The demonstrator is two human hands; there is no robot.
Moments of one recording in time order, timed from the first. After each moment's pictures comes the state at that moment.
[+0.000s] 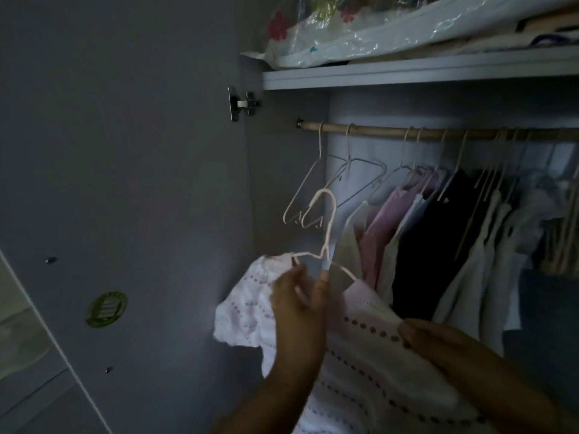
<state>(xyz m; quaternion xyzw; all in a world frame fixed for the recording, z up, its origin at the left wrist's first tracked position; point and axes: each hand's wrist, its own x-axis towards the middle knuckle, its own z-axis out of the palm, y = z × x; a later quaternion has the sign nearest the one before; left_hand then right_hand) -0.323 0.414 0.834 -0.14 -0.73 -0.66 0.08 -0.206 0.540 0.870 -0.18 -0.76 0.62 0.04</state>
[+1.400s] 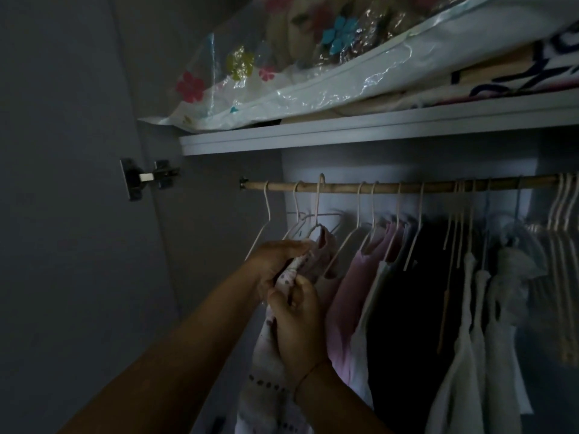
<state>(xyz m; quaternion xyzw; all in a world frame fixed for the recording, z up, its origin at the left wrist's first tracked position) -0.531 0.571 0.946 -0.20 -0.60 -0.71 -0.31 -0.438 0.577 0.884 -0.06 -0.59 0.70 0.38</state>
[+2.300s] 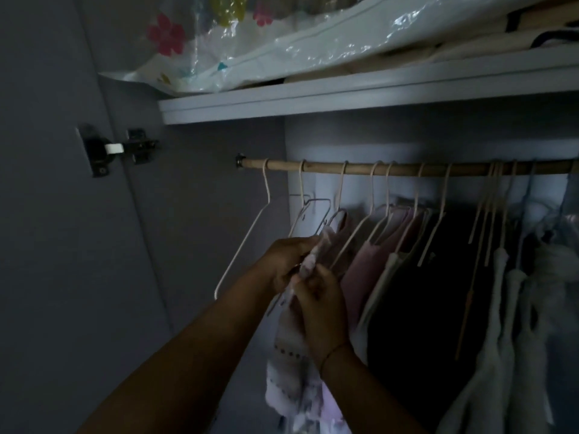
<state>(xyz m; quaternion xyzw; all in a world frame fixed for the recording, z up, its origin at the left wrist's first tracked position) -0.578 0.617 0.903 -0.17 -0.65 -0.69 -0.28 -0.487 0.646 0.846 -0.14 -0.65 0.65 0.36</state>
